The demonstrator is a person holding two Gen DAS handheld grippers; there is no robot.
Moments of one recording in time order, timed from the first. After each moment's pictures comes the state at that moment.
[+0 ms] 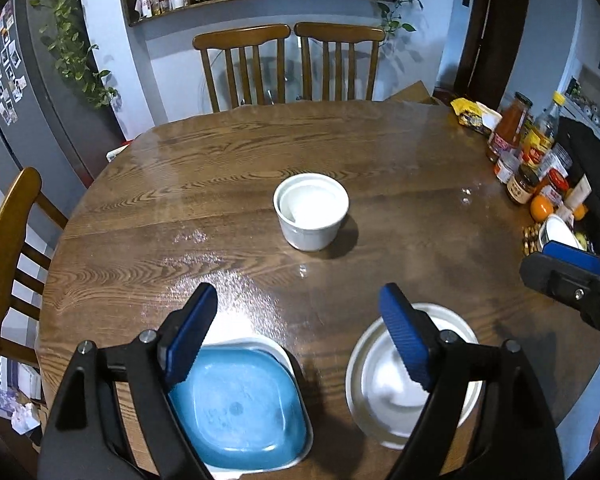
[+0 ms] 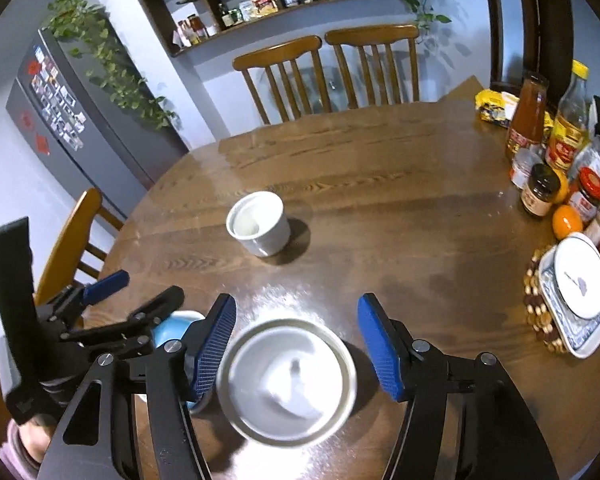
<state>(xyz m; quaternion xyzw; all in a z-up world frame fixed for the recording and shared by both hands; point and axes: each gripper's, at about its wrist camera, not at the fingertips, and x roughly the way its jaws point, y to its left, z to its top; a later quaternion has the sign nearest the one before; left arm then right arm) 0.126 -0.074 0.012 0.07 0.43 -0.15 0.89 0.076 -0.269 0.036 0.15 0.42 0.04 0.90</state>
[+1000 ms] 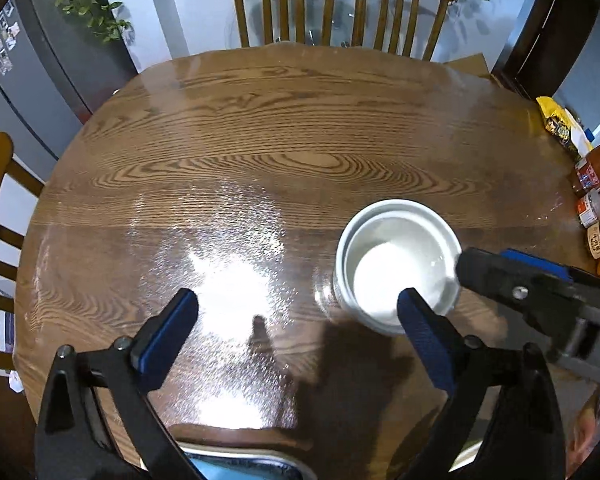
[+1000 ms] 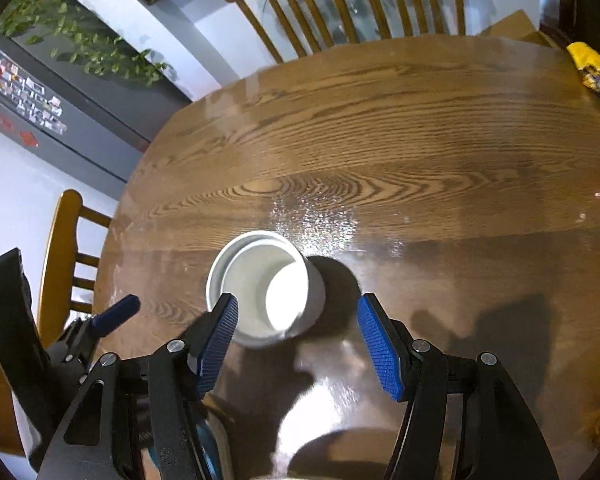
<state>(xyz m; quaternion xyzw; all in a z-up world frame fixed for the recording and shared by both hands) 0.264 -0.089 -0.059 0.05 0.53 -0.08 0.84 0.263 -0.245 -0.048 0.19 0.54 0.10 0.81</state>
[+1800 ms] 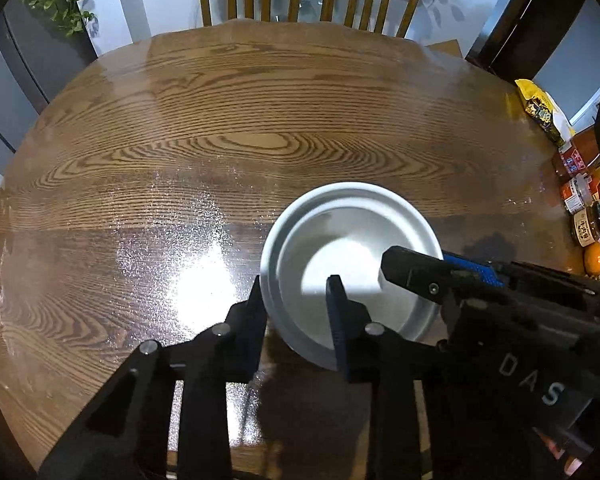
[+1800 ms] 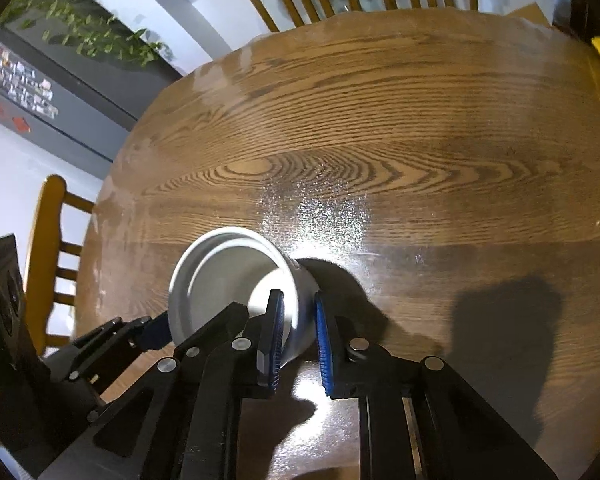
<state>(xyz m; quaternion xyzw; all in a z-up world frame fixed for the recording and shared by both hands) 0.274 -0.116 -0.088 0.03 0.55 -0.13 0.82 0.282 -0.232 -0.082 0.17 0.56 0.10 0.81</state>
